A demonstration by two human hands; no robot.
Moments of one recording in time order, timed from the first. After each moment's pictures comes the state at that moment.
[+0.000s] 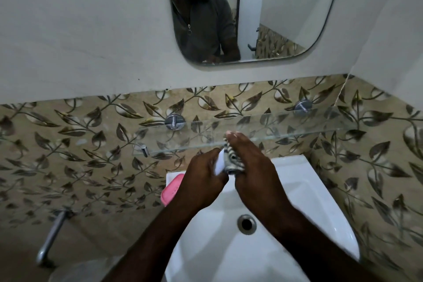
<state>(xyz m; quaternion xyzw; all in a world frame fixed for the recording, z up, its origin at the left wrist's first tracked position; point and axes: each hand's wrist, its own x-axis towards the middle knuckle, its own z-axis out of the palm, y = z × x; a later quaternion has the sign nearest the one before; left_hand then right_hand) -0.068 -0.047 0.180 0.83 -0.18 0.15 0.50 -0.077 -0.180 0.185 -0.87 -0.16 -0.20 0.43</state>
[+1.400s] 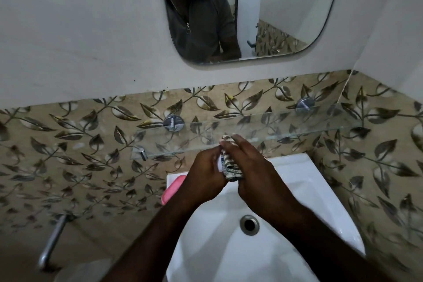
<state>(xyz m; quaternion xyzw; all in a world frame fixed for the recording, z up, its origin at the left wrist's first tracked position) -0.042 -0.050 0.171 0.80 -0.16 0.06 0.57 -0.065 -0.193 0.185 -0.90 -0.22 -0.12 0.36</state>
